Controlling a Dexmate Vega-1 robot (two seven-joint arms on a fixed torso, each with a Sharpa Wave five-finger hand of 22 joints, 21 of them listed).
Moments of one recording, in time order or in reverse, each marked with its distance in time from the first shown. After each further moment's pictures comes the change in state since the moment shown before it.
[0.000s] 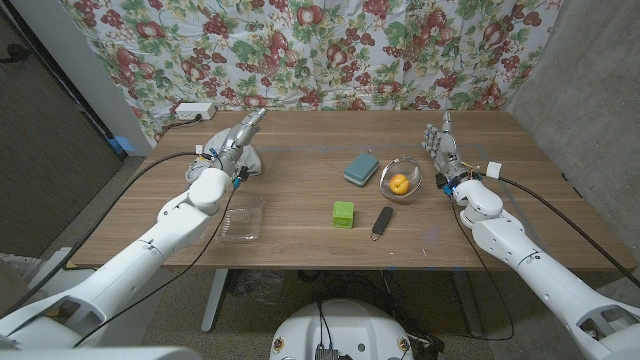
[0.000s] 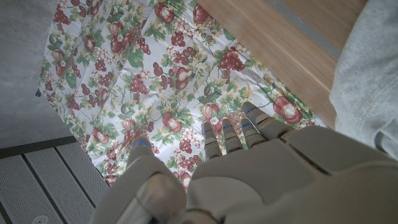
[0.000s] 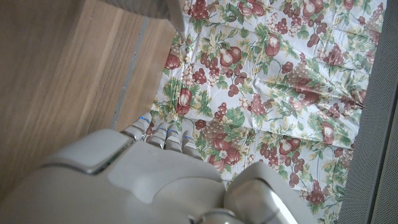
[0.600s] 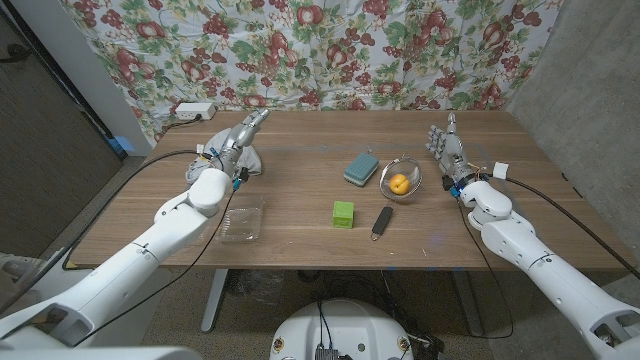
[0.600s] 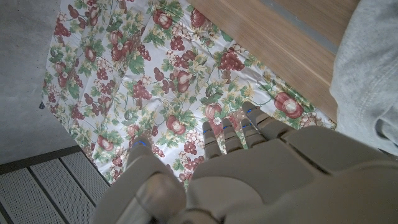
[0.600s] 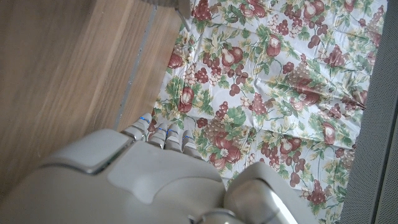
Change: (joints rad) left arm 0.044 0.032 -0.010 -0.106 0.047 0.081 0.043; left_hand 0.003 0.003 0.003 -0.003 0.004 0.006 -0.006 0.000 0.000 0.000 0.000 0.000 0.000 -0.009 -0.005 0.000 0.000 0.000 0.000 0.005 0.000; right arm -0.036 -0.049 0.026 -0.043 0.027 -0.027 0.014; right_hand 0.000 0.000 0.004 -0.004 0.000 0.000 0.000 0.000 0.000 0.000 0.000 0.000 0.000 -0.007 -0.007 0.000 0.000 -0.009 -0.009 0.000 0.000
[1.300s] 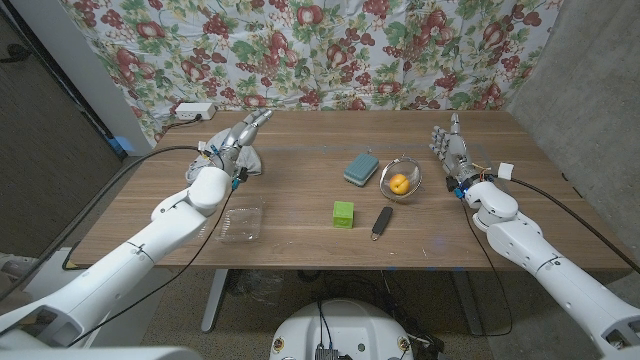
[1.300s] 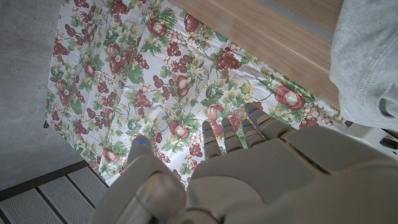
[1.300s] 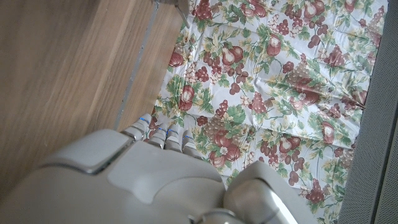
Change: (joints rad) left arm 0.011 0.030 0.002 -0.057 0.067 0.074 0.019; left_hand 0.008 0.008 0.004 -0.004 0.008 0.011 0.000 -0.008 0.000 0.006 -0.005 -0.003 0.000 -0.020 0.001 0.000 0.000 -0.035 0.103 0.000 0.000; right arm -0.028 -0.024 0.014 -0.043 0.004 -0.014 -0.013; right_hand 0.005 0.005 0.000 0.000 0.000 0.000 0.000 0.000 0.000 -0.009 -0.009 0.000 0.000 0.002 0.020 0.000 0.000 0.000 0.037 0.000 0.000
